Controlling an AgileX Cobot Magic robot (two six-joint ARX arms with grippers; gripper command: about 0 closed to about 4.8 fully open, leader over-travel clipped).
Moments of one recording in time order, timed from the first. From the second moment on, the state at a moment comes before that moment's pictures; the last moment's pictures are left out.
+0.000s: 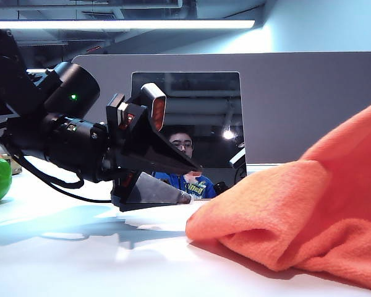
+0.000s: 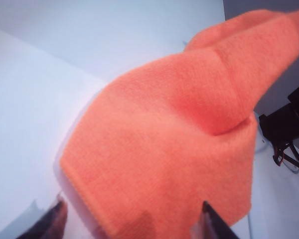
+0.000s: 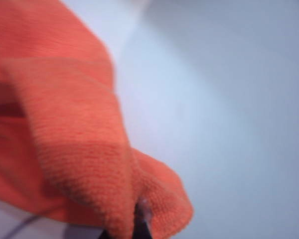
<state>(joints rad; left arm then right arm) -0.48 1.81 0.75 0.37 1.04 -0.02 0.67 0.61 0.63 -0.85 0.26 -0.29</state>
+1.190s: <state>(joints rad) -0.52 1.90 0.86 0.32 1.02 -0.04 0.67 0.61 0.63 -0.87 0.07 -0.34</state>
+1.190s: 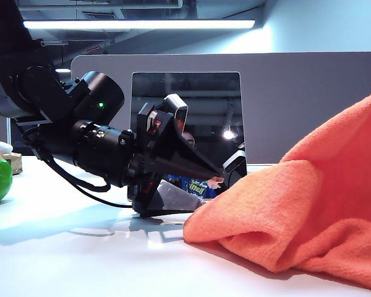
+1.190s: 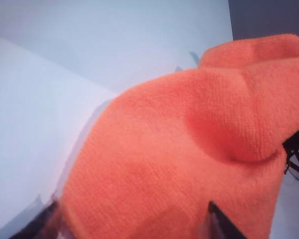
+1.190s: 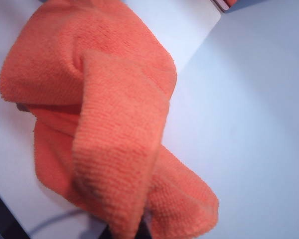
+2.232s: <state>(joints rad) -0.59 1.90 0.86 0.41 1.02 -0.04 0.67 0.61 0.63 -0.87 0.07 -0.34</state>
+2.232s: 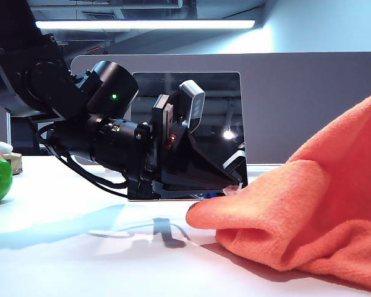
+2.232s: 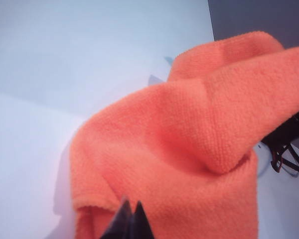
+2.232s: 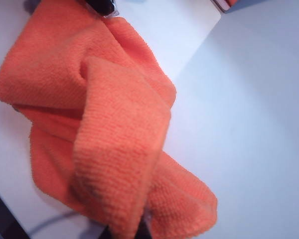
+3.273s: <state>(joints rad) -0.59 1.84 0.86 0.69 1.00 -0.33 0.67 0.61 0.63 -0.87 0.07 -0.34</state>
